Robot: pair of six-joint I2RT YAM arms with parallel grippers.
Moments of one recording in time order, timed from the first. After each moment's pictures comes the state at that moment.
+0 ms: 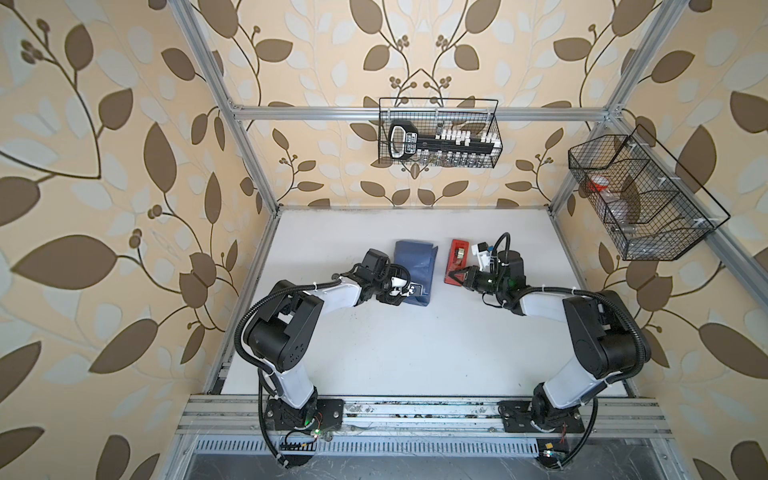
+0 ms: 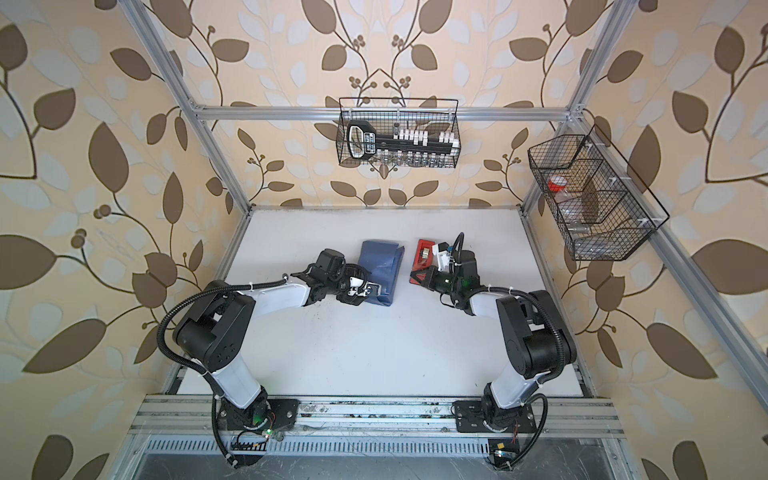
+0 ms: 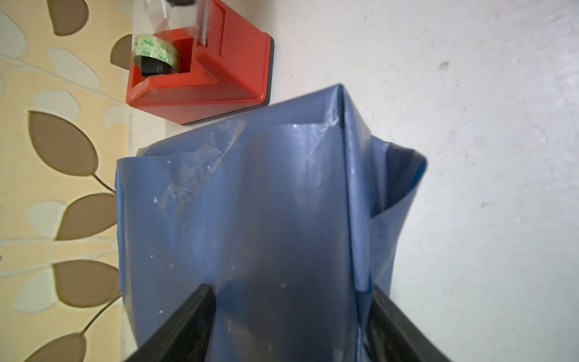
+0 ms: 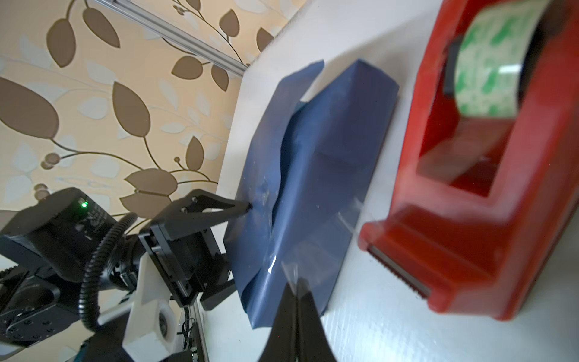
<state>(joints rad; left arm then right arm) -0.48 1.73 0.92 0.02 0.36 1.25 0.18 1.66 0.67 0.44 -0.70 0.70</state>
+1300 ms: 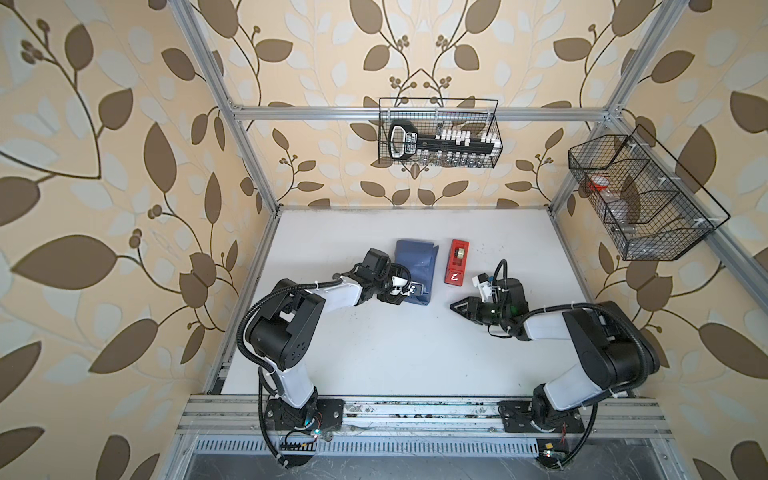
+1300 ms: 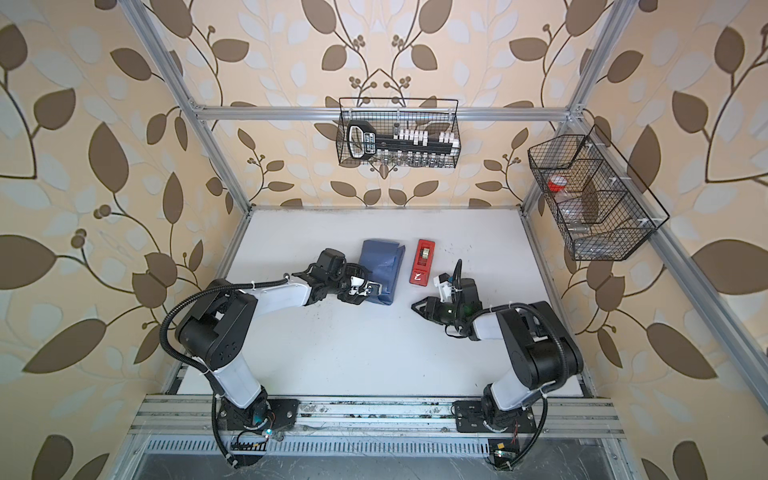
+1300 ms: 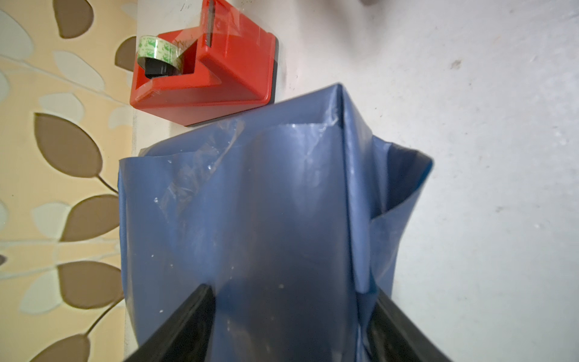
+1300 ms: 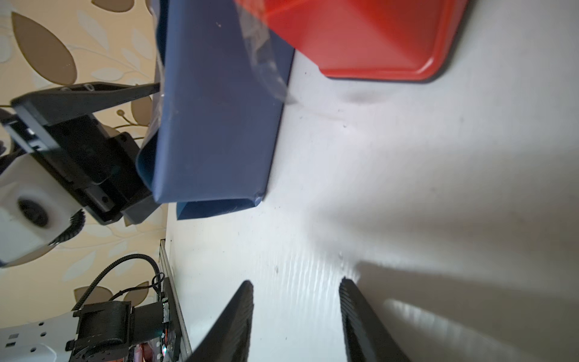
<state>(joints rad) -0.48 1.74 0.92 0.04 0.36 1.25 0.20 1.53 0.40 0.41 -0.64 0.62</state>
